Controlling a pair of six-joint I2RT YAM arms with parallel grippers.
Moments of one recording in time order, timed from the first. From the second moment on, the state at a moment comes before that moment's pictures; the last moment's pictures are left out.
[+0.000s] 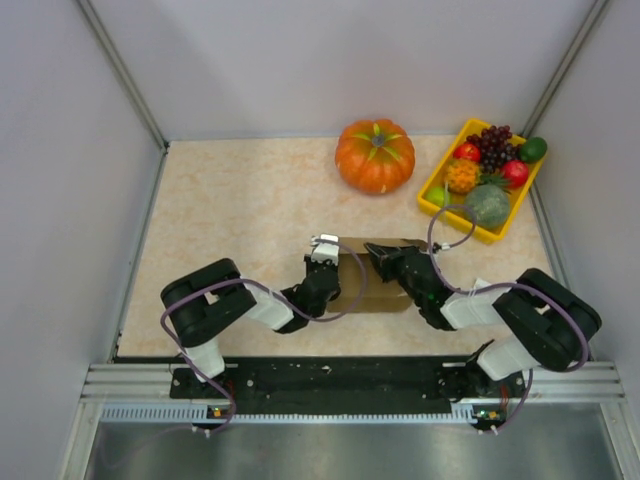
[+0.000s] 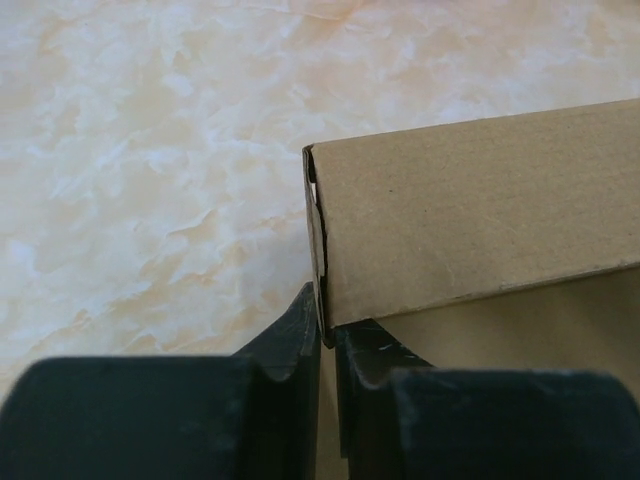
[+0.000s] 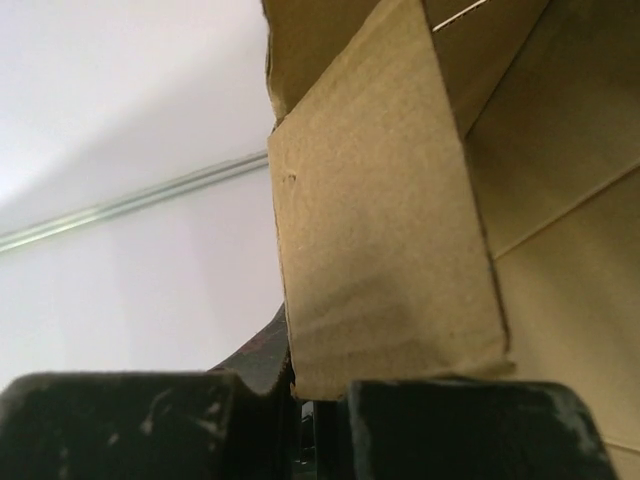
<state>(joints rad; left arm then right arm) -1.01 1.76 0.54 0.89 -0.76 -0.25 0.72 1.47 0.30 0.89 0.29 1.78</state>
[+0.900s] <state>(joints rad) -1.03 1.85 0.60 0.95 -0.93 -0.27 0.74 1.41 0.32 0.76 0.32 1.82</state>
